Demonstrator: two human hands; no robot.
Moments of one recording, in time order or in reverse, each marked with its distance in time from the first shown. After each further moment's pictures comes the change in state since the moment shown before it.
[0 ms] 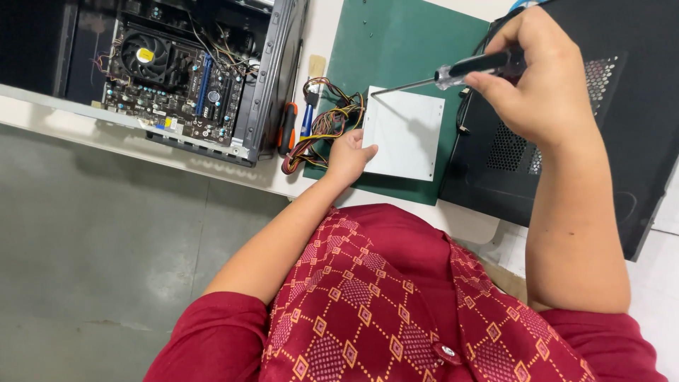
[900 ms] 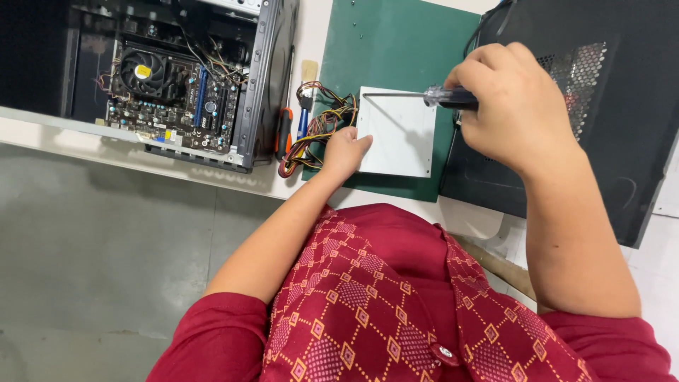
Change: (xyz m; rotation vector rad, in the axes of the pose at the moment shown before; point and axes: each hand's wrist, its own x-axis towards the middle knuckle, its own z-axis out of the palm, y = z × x) left_hand 0.012 0.012 -0.004 0.414 0.101 -0.048; right_hand -0.026 -0.012 0.011 -0.349 -0.011 -0.191
